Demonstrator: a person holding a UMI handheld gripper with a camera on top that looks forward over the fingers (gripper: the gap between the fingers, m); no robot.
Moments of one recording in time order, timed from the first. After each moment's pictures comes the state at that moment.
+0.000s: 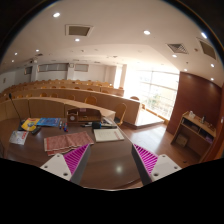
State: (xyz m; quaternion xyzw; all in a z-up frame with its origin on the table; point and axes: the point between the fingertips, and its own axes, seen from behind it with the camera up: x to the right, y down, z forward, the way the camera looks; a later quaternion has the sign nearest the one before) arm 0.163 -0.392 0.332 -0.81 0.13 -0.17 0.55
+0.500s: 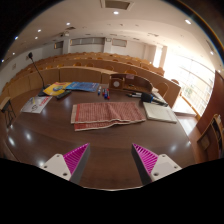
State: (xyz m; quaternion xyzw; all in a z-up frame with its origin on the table) arm 0.003 -0.252 0.118 -0.90 -0.03 -0.05 0.43
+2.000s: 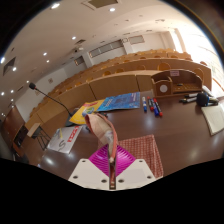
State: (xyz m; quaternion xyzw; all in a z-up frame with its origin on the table) arm -0.166 -0.034 0.110 -0.87 -0.03 0.21 0.43
